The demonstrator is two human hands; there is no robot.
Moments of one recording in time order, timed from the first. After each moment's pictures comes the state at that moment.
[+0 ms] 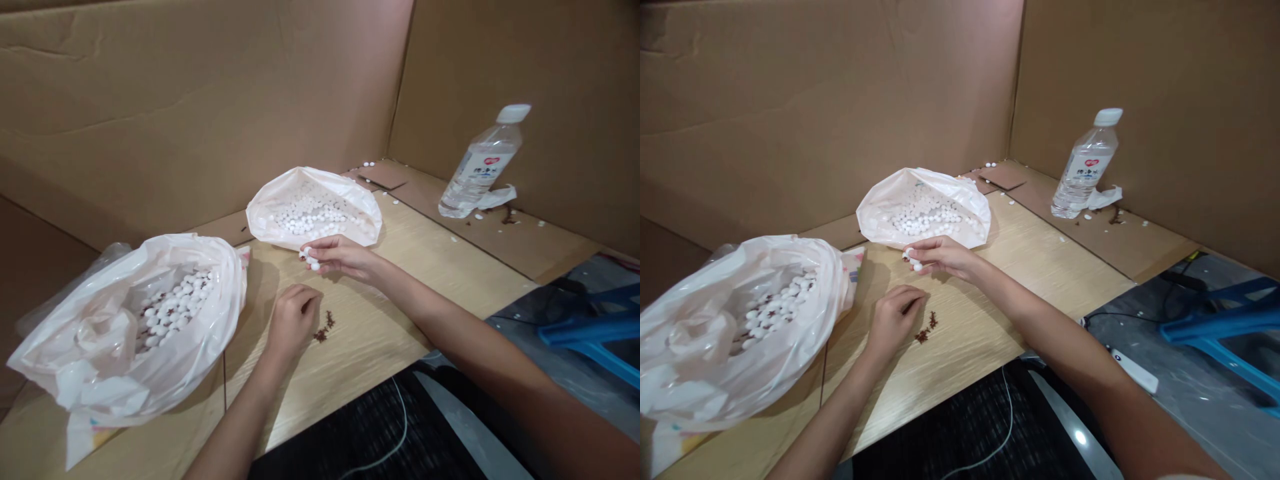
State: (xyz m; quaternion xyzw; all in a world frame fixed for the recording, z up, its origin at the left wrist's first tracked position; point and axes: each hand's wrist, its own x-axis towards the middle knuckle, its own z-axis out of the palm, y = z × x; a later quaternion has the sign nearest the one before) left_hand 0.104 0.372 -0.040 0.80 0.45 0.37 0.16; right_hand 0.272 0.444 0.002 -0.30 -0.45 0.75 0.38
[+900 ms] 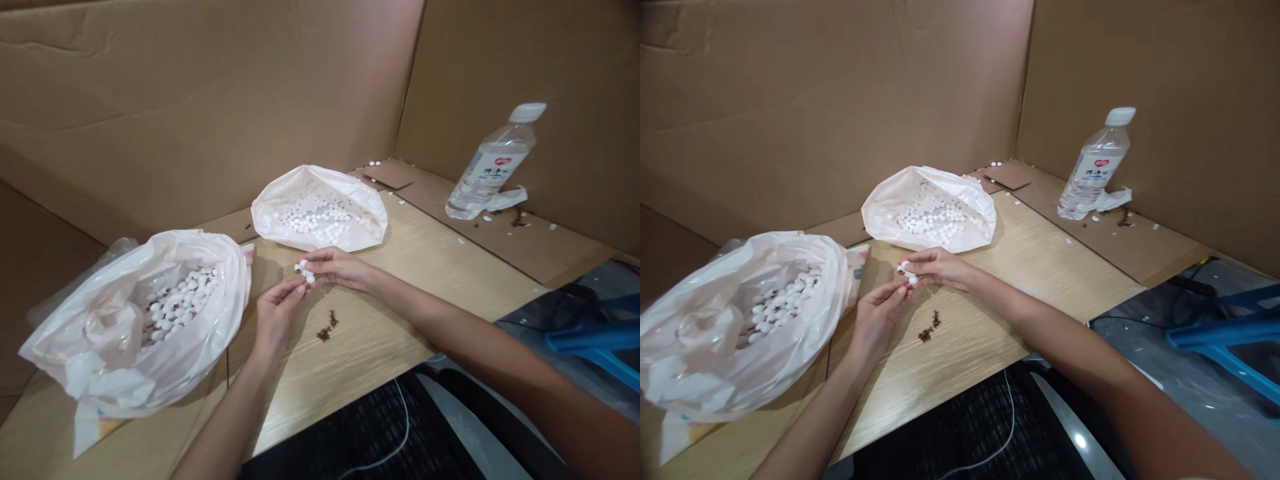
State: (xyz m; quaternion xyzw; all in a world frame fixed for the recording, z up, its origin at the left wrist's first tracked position) left_hand 0.100 0.369 -0.031 0.35 0.47 0.59 0.55; right_hand 0.254 0.442 -0.026 -0.23 -0.43 0.79 0.35
